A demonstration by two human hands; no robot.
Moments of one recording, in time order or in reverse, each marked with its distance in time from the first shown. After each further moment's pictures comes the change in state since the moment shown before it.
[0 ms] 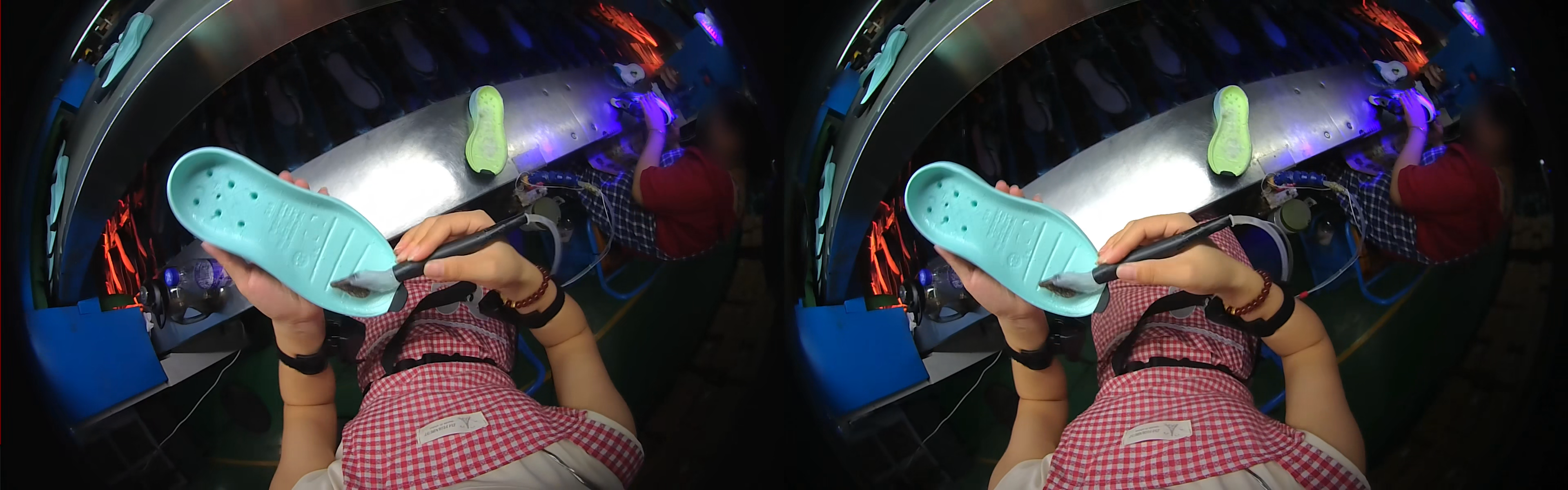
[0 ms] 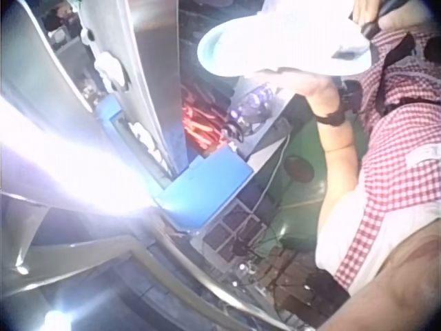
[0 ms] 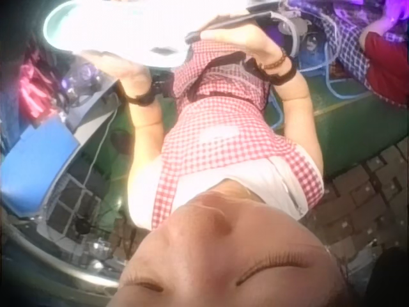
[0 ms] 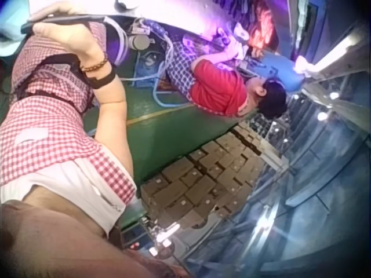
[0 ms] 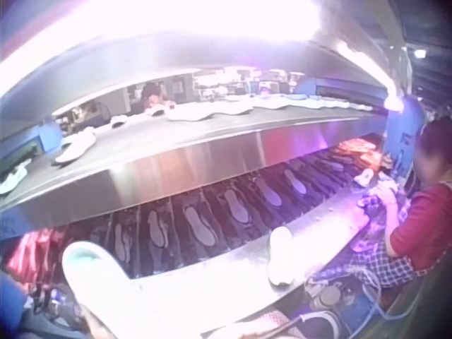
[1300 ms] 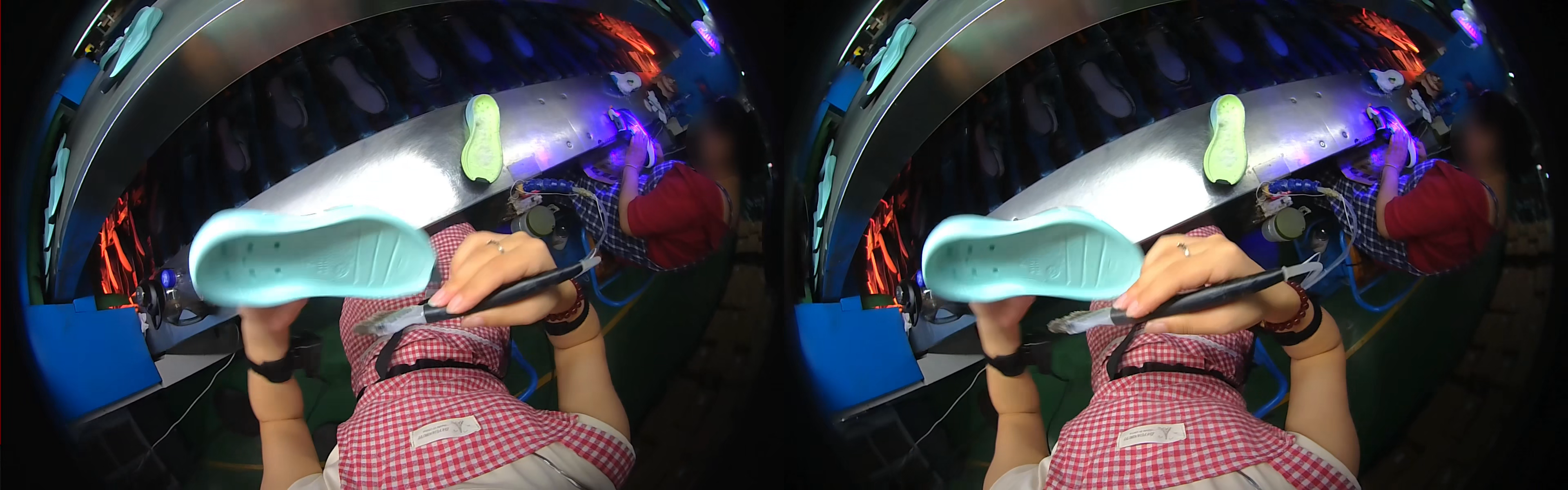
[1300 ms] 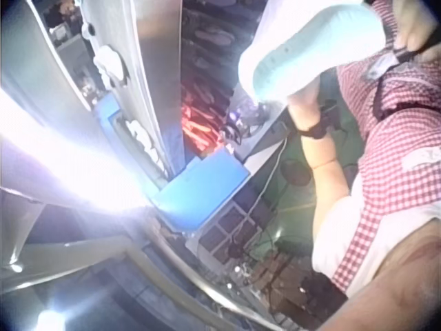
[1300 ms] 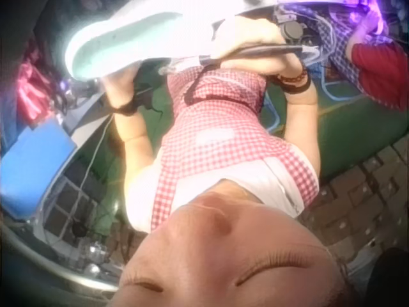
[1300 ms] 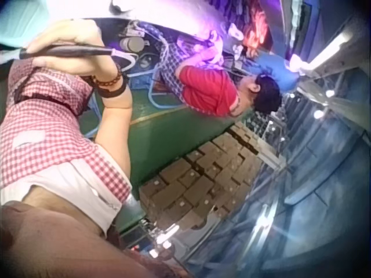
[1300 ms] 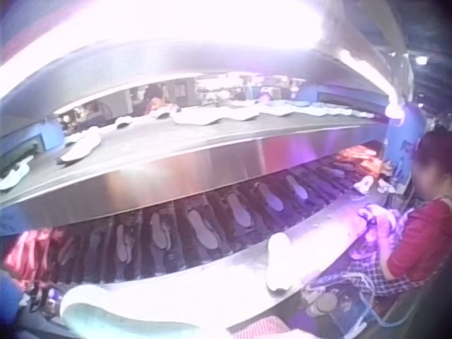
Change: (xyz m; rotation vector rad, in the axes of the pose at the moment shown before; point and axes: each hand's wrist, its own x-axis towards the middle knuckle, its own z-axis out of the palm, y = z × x) left_hand -0.031 0.041 -0.060 0.092 0.116 -0.380; right_hand -0.013 -0.055 0.007 -0.589 -0.190 -0.352
